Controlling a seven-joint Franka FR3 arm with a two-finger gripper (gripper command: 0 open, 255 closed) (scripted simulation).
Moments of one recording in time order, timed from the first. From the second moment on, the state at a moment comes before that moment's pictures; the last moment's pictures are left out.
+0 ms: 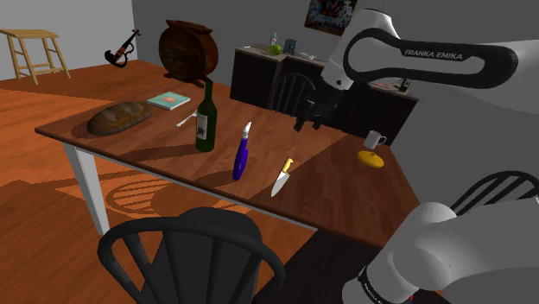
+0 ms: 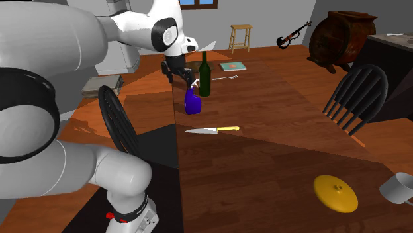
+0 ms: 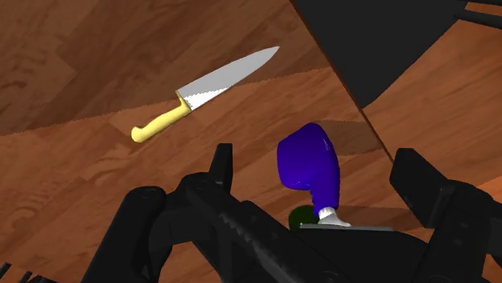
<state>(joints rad) -0.04 -0.61 -0.08 -2.36 0.02 1.94 0.05</state>
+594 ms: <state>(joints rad) -0.10 -0.35 -0.11 -2.38 0.01 2.17 0.14</state>
